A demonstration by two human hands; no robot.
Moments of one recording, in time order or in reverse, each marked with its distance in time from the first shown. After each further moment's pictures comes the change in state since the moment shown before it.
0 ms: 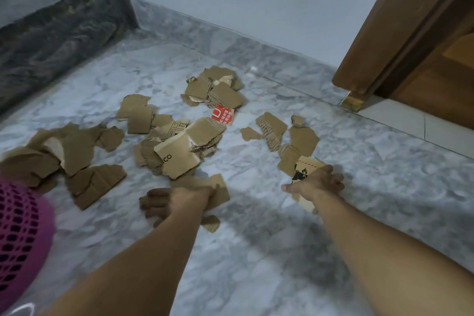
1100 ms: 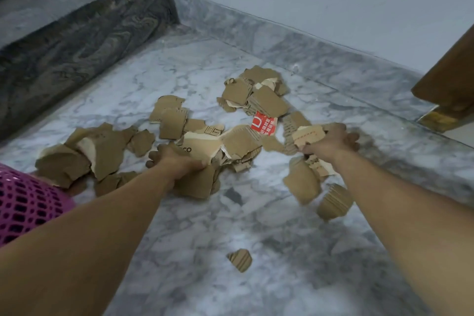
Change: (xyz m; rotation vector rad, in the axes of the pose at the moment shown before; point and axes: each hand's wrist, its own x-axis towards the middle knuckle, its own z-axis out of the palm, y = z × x) left_hand 0.163 0.060 -0.049 -0.034 -0.024 0.313; right_hand 0.063 -0.149 0.012 0.081 -0.042 -0.296
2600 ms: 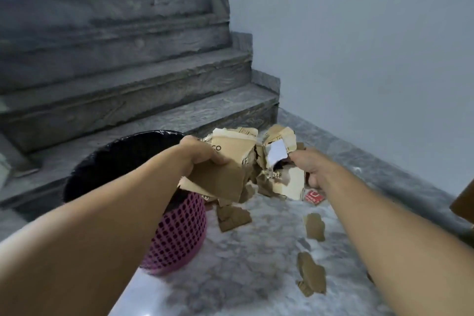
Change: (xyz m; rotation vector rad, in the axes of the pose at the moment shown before) left_hand -0.233 -0.004 -0.330 -0.370 0.057 0.124; right_hand -0.302 -0.183 -0.085 0.465 -0.569 -0.455
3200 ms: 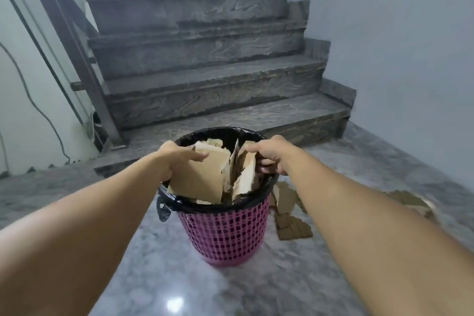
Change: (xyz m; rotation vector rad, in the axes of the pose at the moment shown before) left_hand -0.002 -0.119 -0.178 -0.107 0.307 -0.128; right_hand -0.041 -0.082 0.230 -0.205 -0.311 -0.153
